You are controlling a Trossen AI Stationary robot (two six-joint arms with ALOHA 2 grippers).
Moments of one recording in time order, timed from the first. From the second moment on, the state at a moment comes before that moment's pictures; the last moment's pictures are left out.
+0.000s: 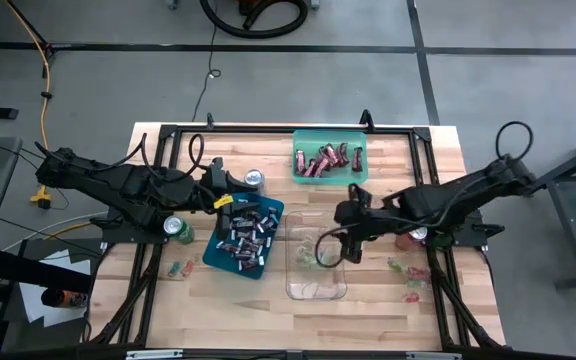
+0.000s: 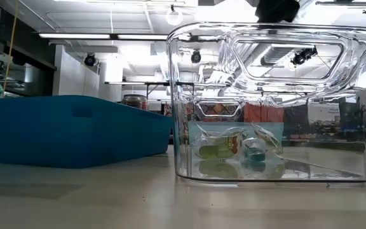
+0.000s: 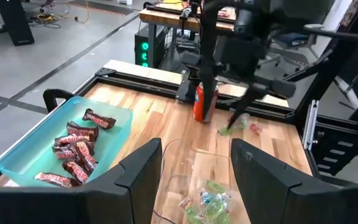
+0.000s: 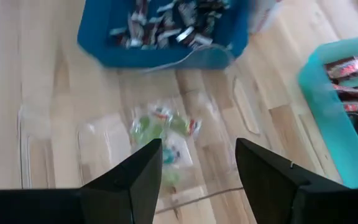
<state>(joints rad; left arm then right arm) -0.28 1.08 1.14 -0.38 -0.43 -0.26 0.33 1.38 1.25 -0.83 0.31 0.48</state>
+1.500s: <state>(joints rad) -0.79 1.30 0.65 -0.89 -0.05 -1.71 0.29 1.34 1.21 -0.77 0.37 0.53</state>
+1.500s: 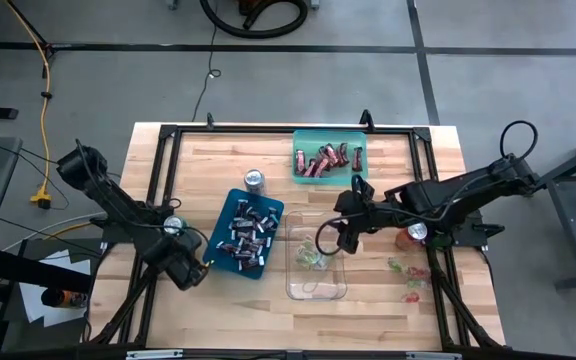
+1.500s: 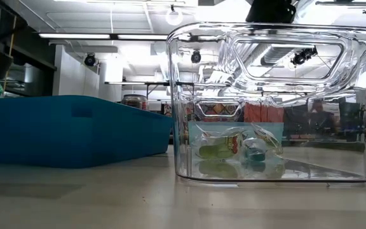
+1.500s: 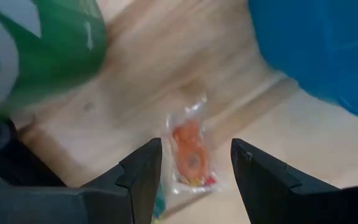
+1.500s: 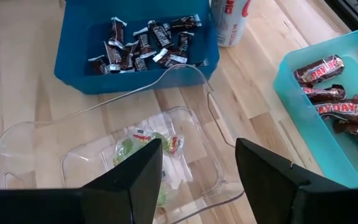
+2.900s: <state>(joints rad) -0.37 1.30 1.16 -0.23 -0.39 -0.45 0.30 1.23 1.29 -0.70 0.34 0.49</state>
